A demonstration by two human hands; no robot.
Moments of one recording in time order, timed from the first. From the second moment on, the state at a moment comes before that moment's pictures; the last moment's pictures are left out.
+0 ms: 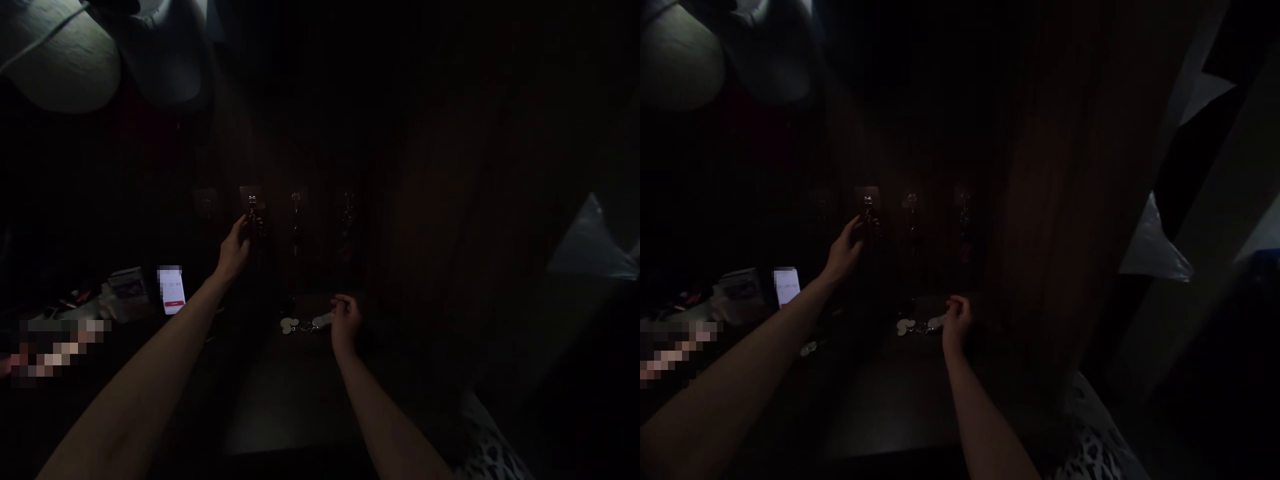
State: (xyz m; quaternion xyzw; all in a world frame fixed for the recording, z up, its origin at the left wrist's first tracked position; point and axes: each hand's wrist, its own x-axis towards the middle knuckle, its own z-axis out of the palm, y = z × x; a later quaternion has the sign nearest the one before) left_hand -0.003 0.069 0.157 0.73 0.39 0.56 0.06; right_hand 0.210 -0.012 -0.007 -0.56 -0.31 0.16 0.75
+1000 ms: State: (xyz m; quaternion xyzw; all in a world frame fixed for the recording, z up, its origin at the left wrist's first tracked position) left_hand 0.021 0.015 -0.019 0.86 0.44 0.23 0.07; right_hand 0.202 -0.004 -0.018 -0.68 -0.52 0.06 0.52
